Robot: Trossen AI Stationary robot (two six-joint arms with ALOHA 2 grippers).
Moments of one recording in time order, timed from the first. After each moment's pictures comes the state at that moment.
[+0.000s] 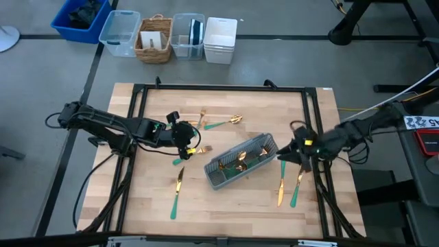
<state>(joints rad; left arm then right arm) -0.18 1.26 1.02 -0.70 -0.61 -0.28 0.48 0.67 0.73 -0.44 0.25 0.84</state>
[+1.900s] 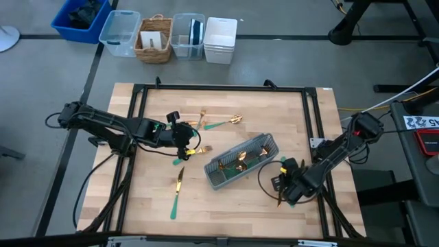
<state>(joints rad) -0.18 1.26 1.02 -0.73 -0.61 -0.23 0.78 1.50 0.73 -0.83 0.25 2.01</state>
